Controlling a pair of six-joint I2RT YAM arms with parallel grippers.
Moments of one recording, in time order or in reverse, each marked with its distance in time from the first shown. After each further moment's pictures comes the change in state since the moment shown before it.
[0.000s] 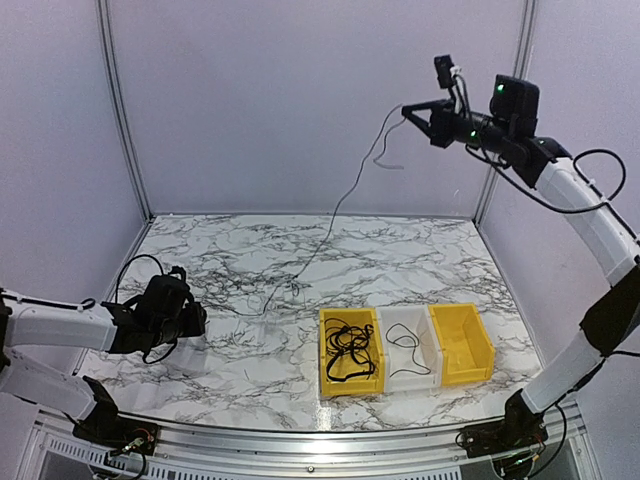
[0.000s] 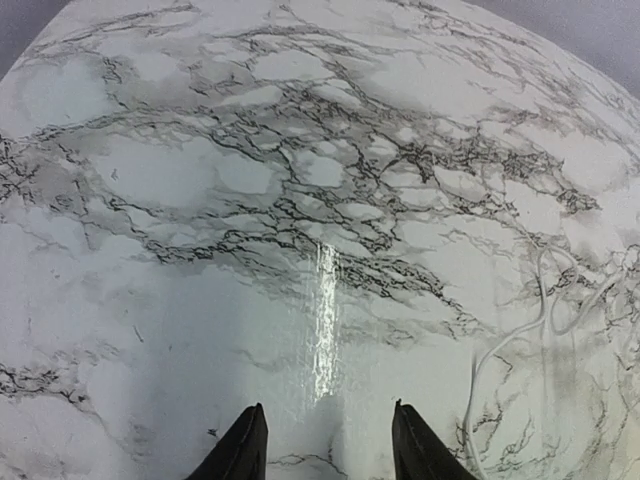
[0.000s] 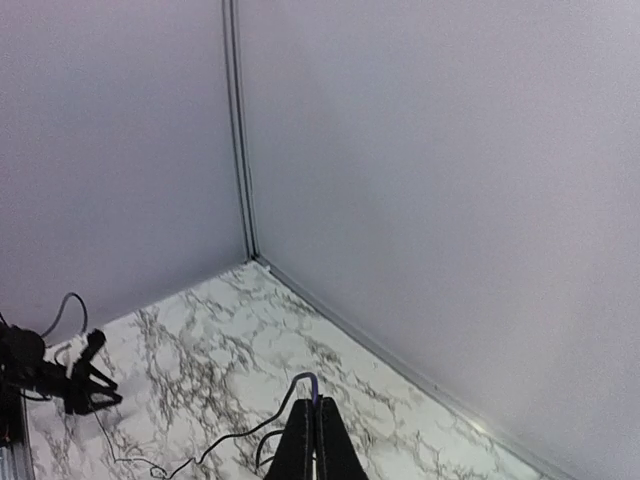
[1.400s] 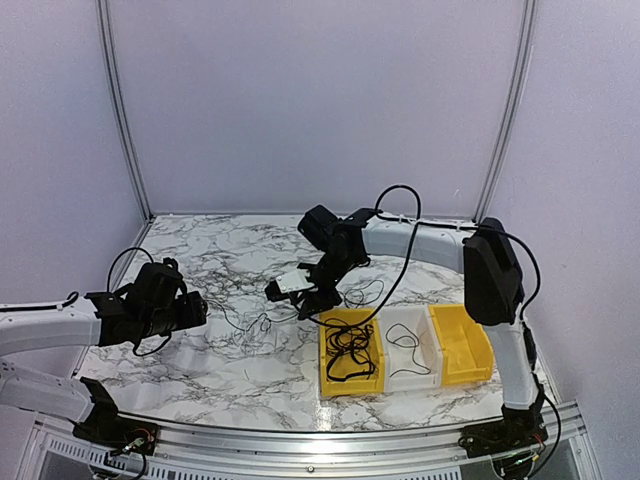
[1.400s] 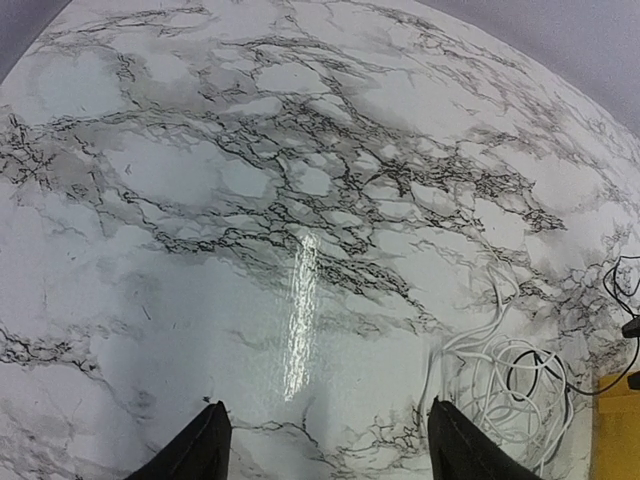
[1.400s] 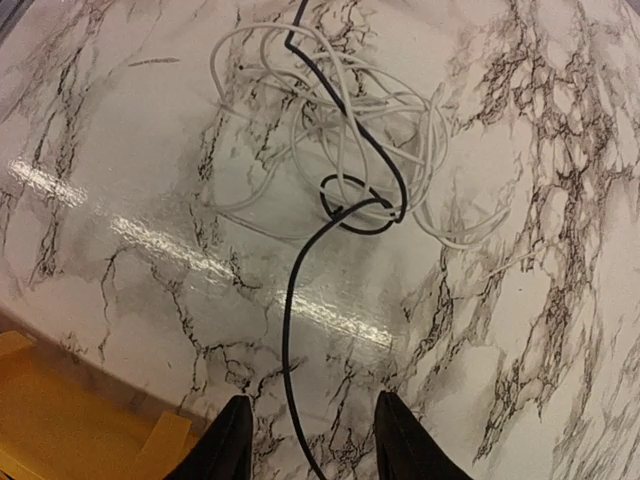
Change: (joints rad) left arm 0.000 -0.138 0.082 -0.220 0.024 -0.093; right arm 0.503 0.700 0.129 -0.623 0.162 -1.107
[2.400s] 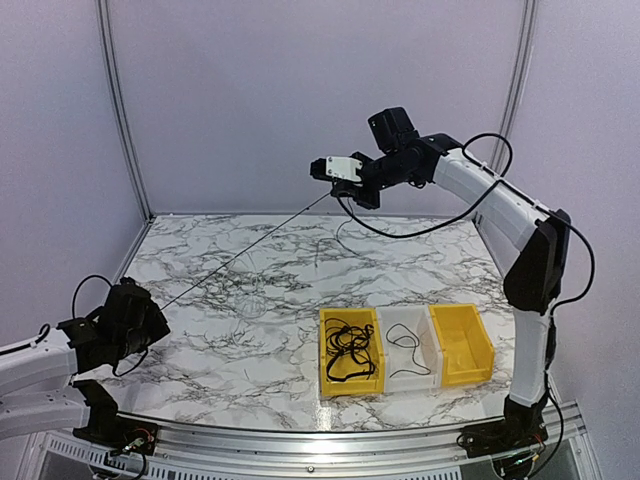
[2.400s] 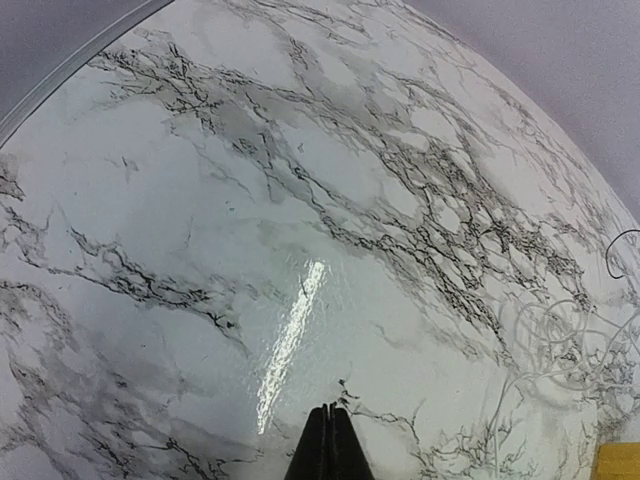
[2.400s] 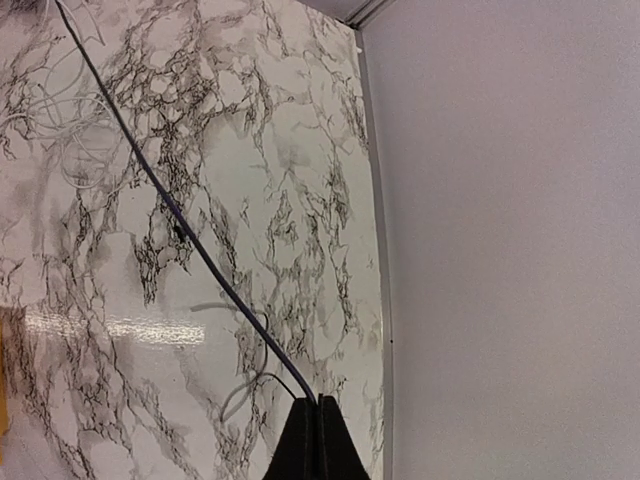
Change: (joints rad) left arm 0.117 -0.307 -0.199 -0.090 -0.077 -0.193; right arm -0.247 -0.188 0.275 0.045 0.146 0.066
